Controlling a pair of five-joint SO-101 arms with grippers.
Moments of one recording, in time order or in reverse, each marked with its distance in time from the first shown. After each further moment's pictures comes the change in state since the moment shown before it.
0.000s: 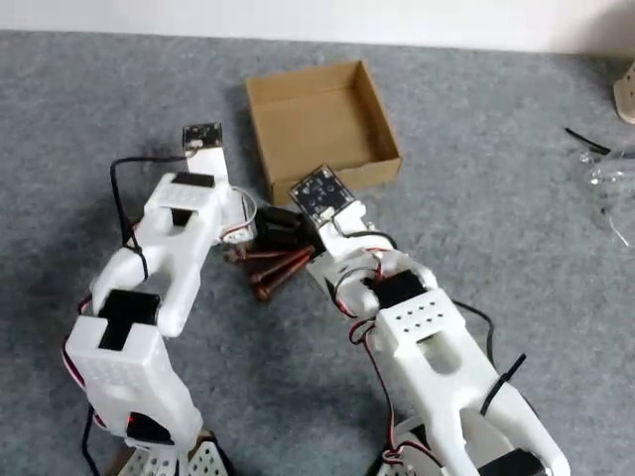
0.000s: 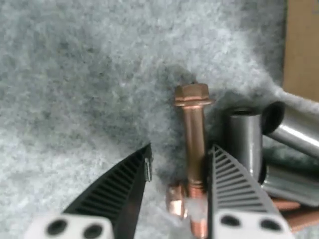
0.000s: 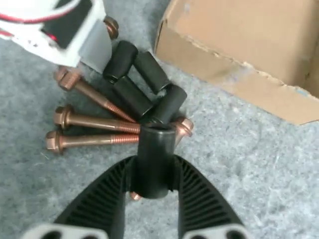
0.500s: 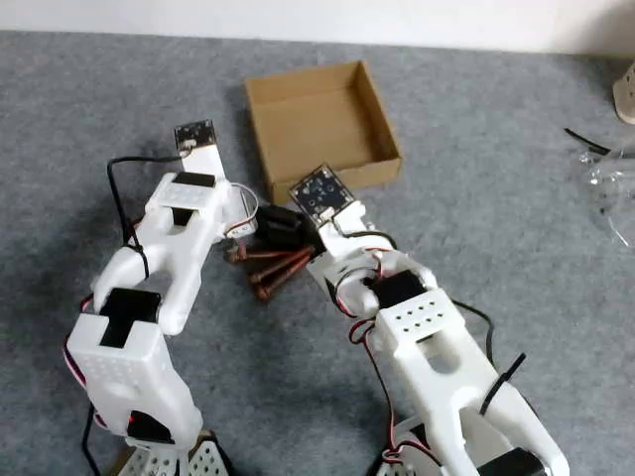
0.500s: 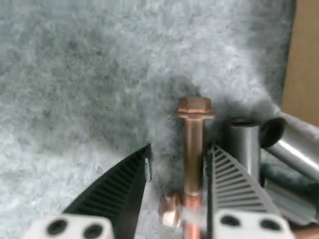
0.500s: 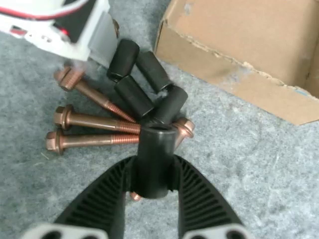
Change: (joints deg) left arm -0.1 0.2 -0.4 -2.4 5.3; right arm 0.0 0.0 0.0 0.0 -0.1
